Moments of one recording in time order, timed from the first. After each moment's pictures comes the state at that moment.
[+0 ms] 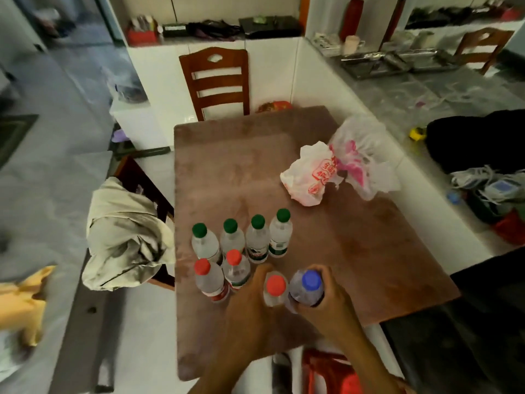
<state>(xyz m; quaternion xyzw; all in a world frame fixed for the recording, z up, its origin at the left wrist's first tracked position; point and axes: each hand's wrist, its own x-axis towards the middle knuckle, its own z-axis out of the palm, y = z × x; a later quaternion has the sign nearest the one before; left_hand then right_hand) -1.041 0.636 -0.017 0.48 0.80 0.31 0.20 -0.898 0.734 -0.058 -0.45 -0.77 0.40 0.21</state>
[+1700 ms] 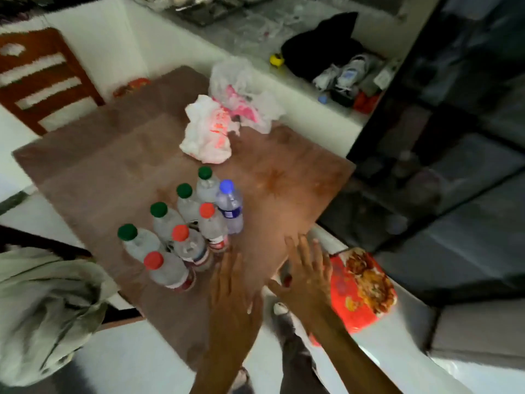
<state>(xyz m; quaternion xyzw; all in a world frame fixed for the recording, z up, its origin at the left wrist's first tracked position) -1.062 0.552 -0.063 0.70 0.66 0.19 0.20 -0.904 0.588 -0.092 -0.70 -0.70 0.12 0.11</state>
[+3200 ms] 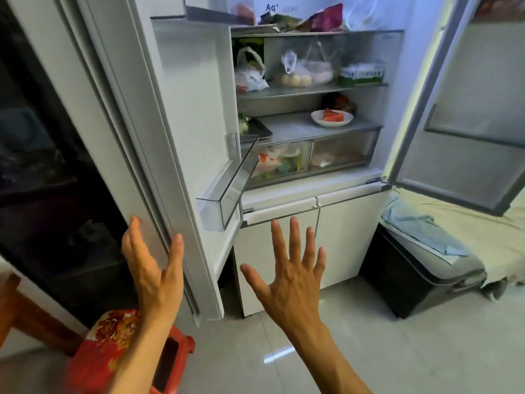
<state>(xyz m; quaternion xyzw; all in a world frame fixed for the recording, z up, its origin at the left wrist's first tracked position) -0.540 0.161 0.113 0.75 0.28 0.46 0.39 -0.451 -0.015 0.080 -0.92 -0.24 -0.18 0.25</state>
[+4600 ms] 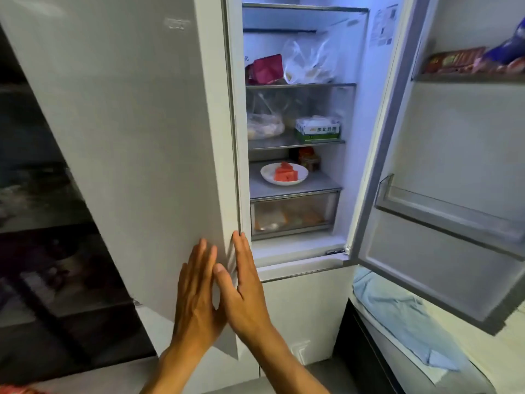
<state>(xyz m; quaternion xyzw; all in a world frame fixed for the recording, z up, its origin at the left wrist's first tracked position) -0.154 -0.047 0.102 0.91 0.17 0.36 0.15 -0.095 -0.129 0.131 -0.69 -0.37 0.08 0.61</state>
